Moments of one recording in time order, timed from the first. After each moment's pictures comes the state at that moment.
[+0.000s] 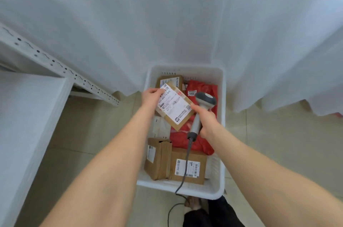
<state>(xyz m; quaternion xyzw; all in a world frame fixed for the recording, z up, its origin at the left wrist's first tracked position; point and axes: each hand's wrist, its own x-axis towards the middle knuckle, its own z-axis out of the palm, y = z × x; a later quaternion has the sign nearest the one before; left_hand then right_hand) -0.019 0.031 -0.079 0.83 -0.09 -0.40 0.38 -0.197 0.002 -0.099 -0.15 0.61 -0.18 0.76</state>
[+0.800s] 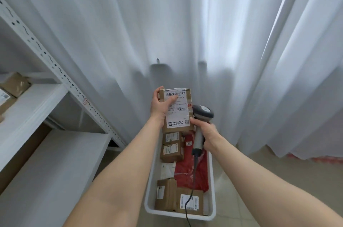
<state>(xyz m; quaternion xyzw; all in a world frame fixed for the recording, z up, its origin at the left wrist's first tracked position) -0.098 0.090 0.325 0.67 -0.25 -0.36 0.60 -0.258 0.066 0.270 -0.25 0.47 -0.29 0.79</state>
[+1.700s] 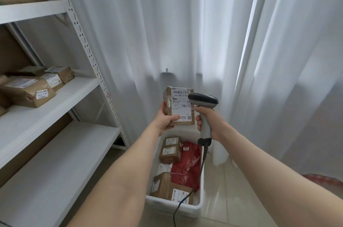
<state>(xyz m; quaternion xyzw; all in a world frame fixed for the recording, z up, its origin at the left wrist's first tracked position) -0.206 0.257 0.366 0.65 -0.29 -0.44 0.54 -0.383 0.198 0.394 -0.44 0.37 -0.27 0.77</state>
